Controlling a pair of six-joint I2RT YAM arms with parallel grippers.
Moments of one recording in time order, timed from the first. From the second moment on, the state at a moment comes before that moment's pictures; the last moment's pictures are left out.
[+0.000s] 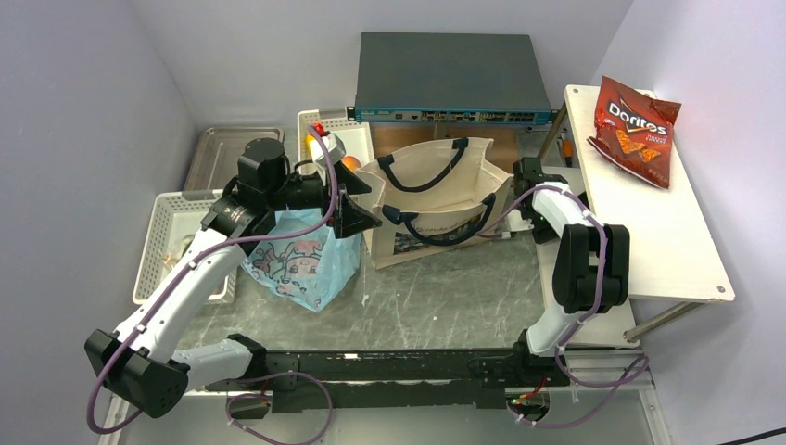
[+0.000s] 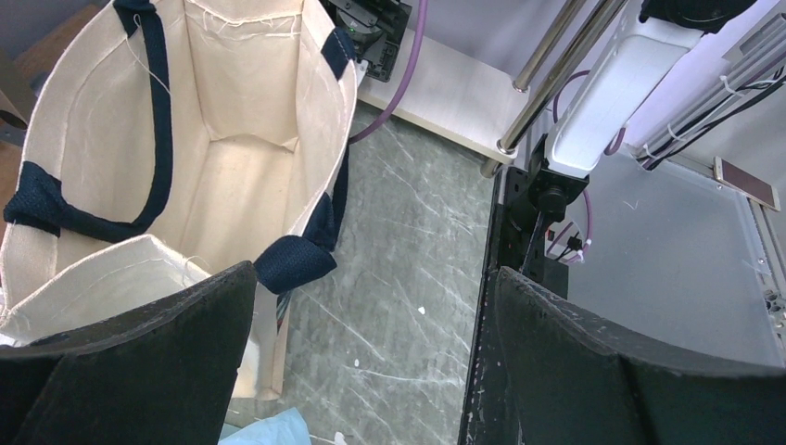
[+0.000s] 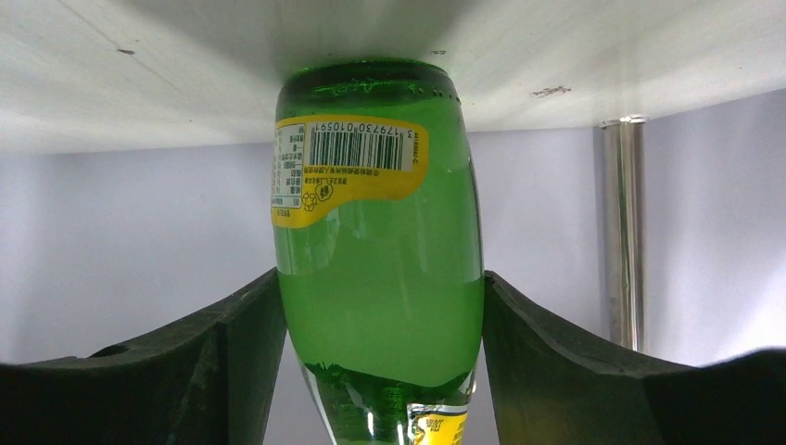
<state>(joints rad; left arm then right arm) -0.48 1.16 1.21 -0.26 0.87 -0.08 -0.02 1.69 1.17 -0.80 0.77 -1.76</state>
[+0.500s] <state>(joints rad) -0.48 1.18 1.21 -0.26 0.87 -0.08 0.06 1.62 1.17 -0.90 0.73 -1.70</state>
